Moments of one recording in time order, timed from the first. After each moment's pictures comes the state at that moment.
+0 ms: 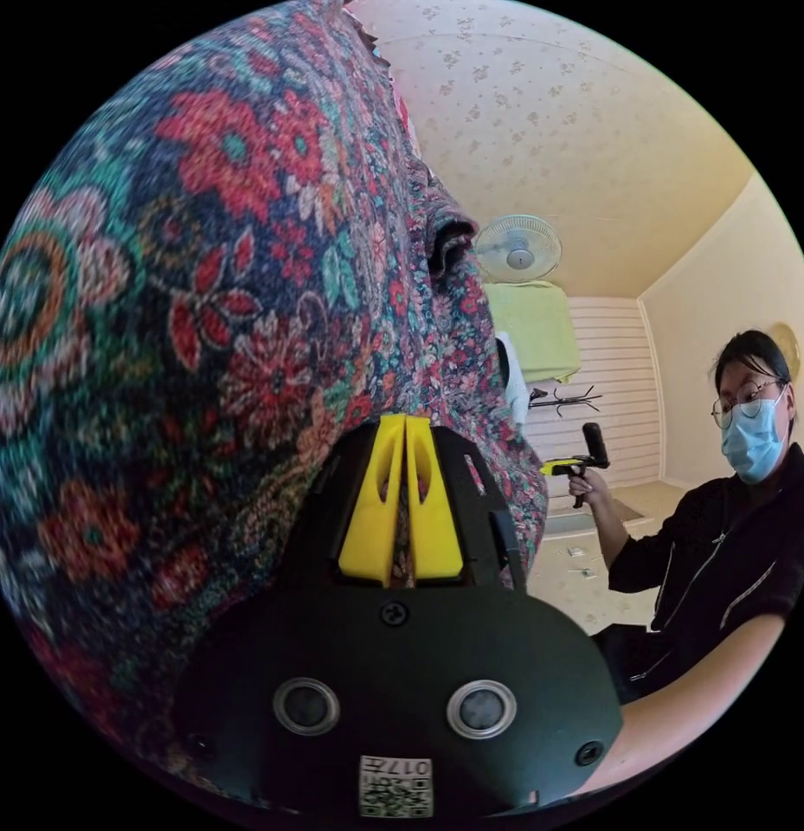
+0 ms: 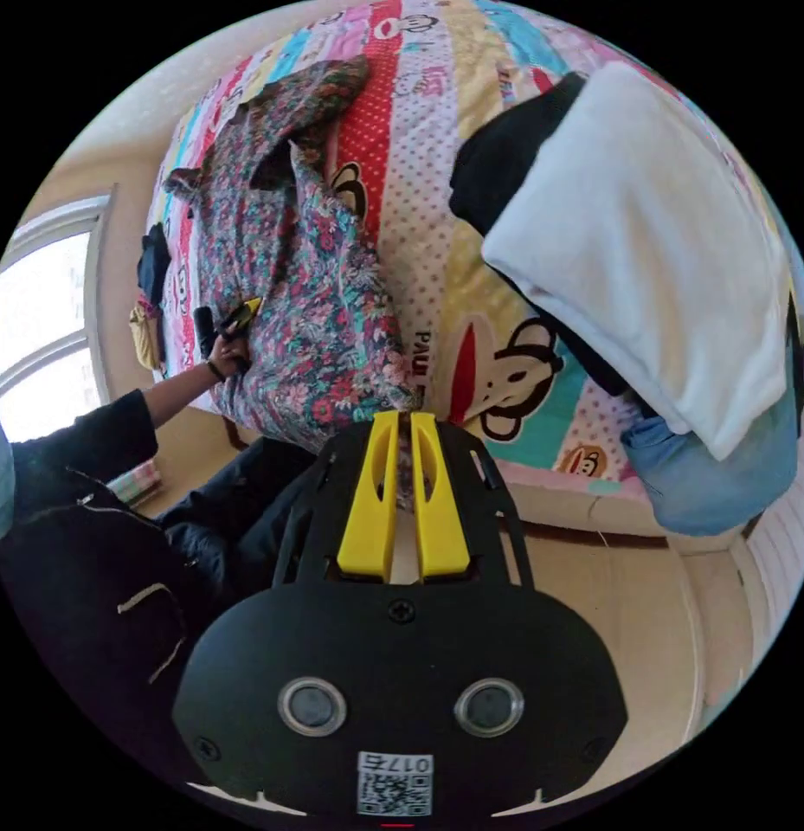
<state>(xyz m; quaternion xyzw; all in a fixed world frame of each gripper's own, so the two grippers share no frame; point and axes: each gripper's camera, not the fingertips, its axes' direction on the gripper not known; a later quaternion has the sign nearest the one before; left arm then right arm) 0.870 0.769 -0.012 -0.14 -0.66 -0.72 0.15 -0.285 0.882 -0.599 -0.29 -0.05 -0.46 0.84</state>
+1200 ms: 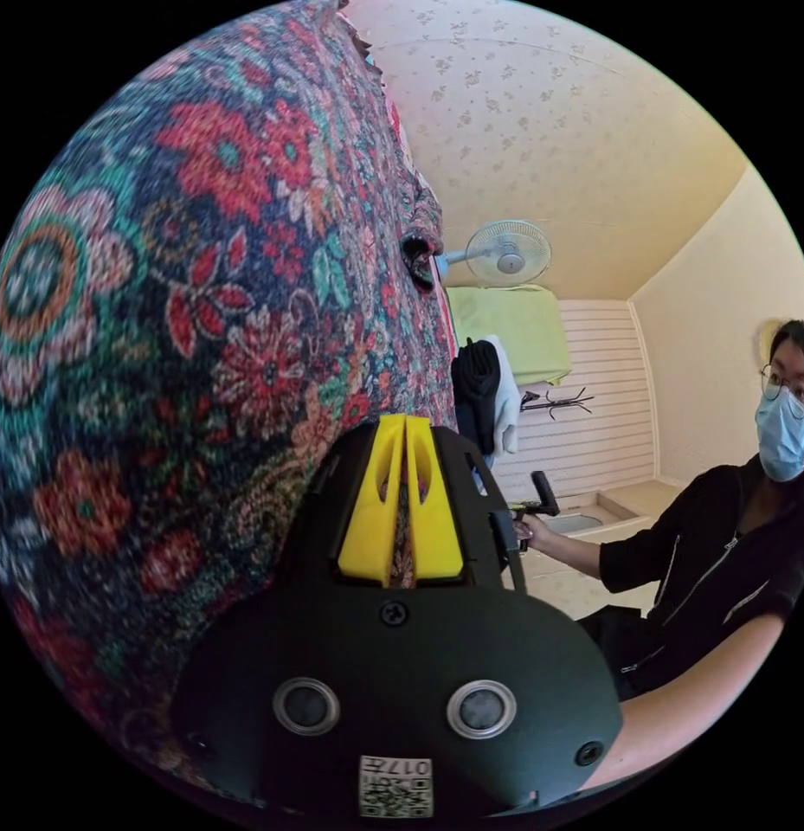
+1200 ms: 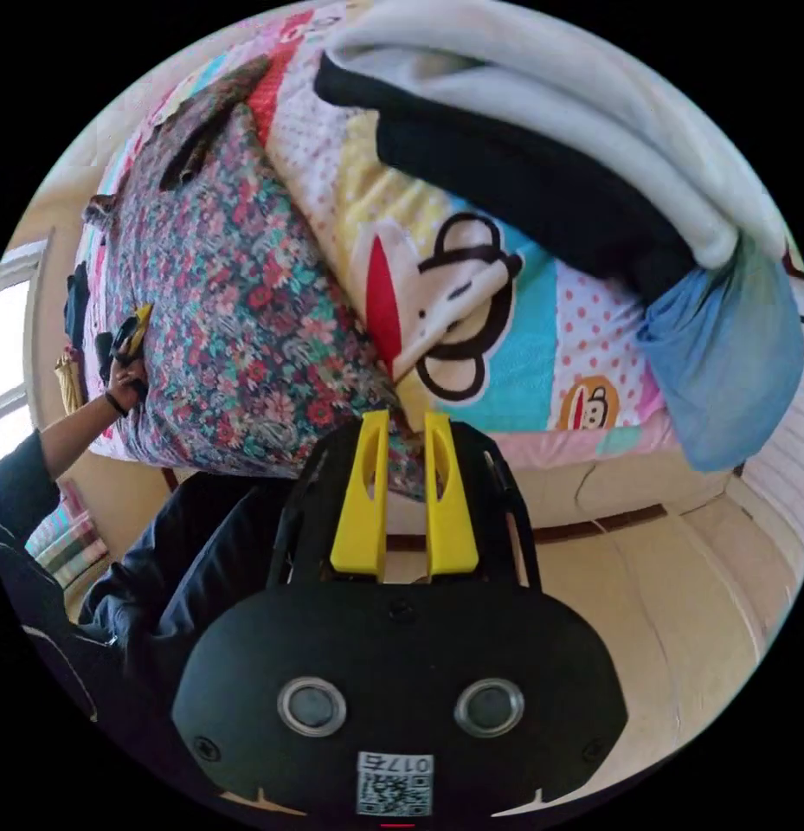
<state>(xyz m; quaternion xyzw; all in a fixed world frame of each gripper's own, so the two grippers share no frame) 0.872 0.771 0.021 -0.13 -0.67 -0.71 0.17 -0.249 0.898 -0.434 -0.20 0.01 -0.39 0.90</state>
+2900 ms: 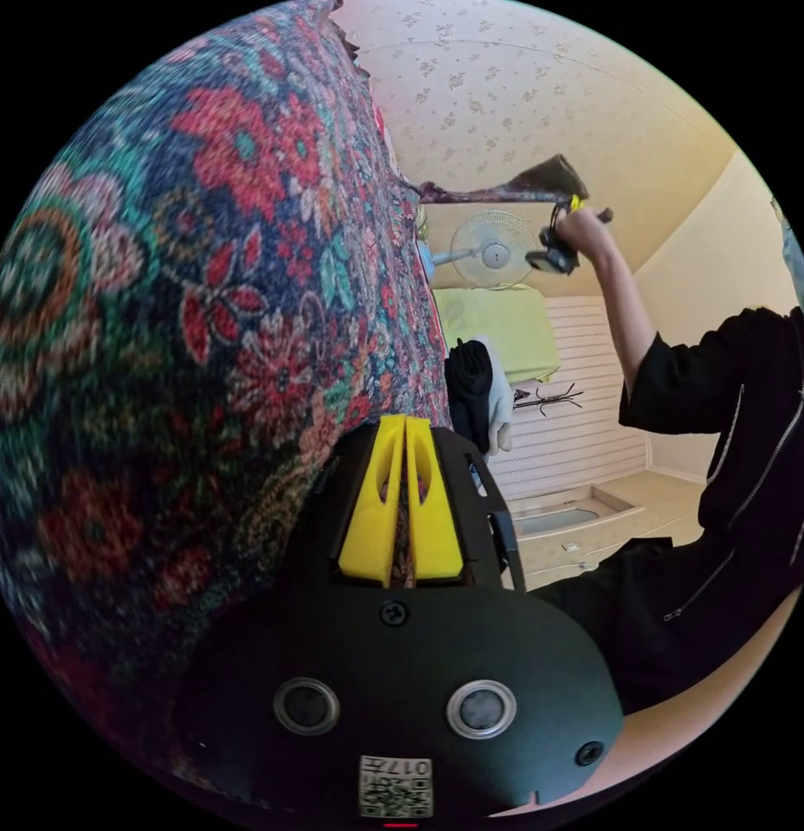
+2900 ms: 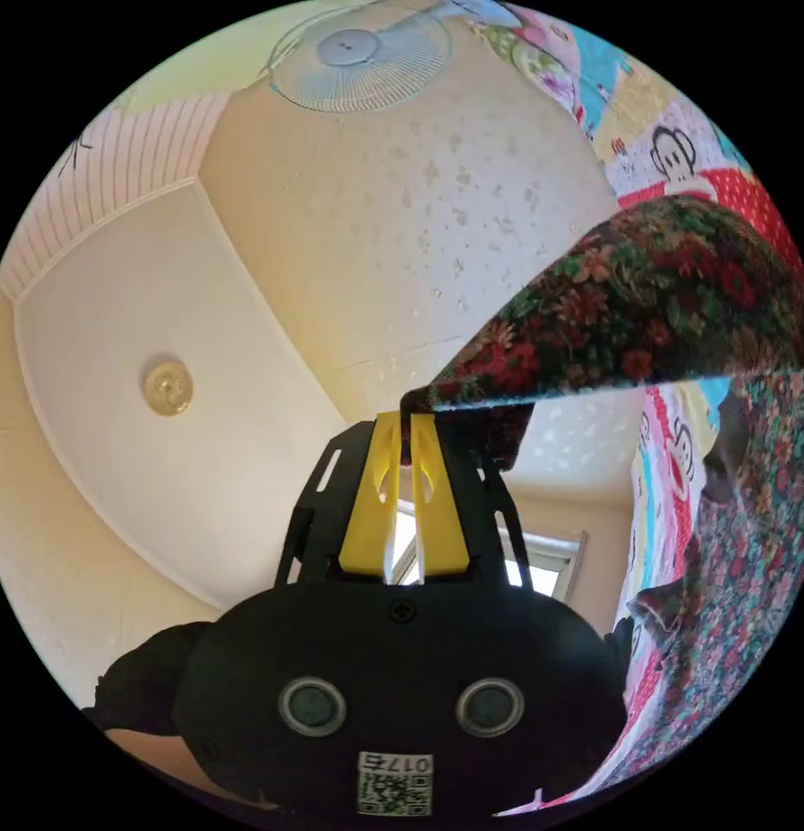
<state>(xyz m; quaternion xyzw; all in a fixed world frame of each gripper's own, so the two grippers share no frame) 0.944 0.784 0.000 -0.13 -0.67 -0.70 0.19 -0.445 0.761 -0.316 -0.04 -0.89 -0.03 0.46</state>
